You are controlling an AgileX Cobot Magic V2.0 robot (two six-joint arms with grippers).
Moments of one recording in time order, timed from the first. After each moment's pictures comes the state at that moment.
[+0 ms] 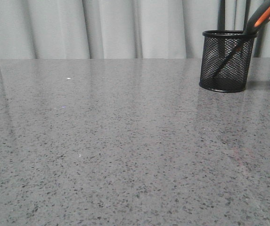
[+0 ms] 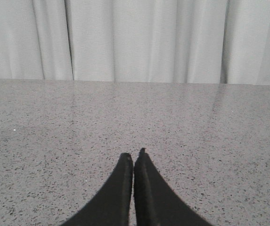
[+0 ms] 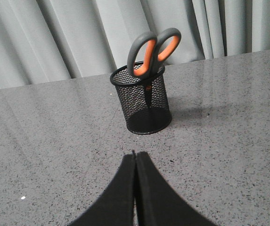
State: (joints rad) left arm -0.10 0.00 0.00 -0.05 0.10 -0.01; right arm 0.04 0.10 -0.29 0.45 0.41 -0.23
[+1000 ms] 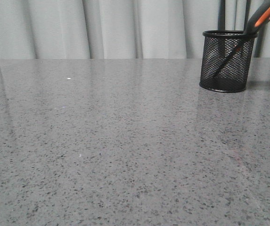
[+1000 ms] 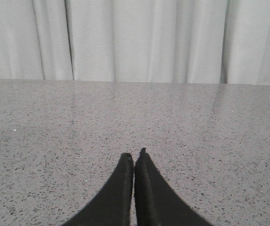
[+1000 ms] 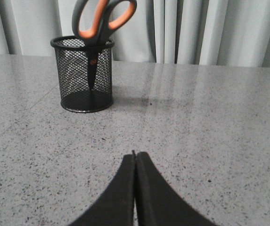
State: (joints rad) left arm -0.10 0.00 0.00 -0.05 0.10 -0.01; right arm 0.03 -0.01 0.01 0.10 0.14 -0.15
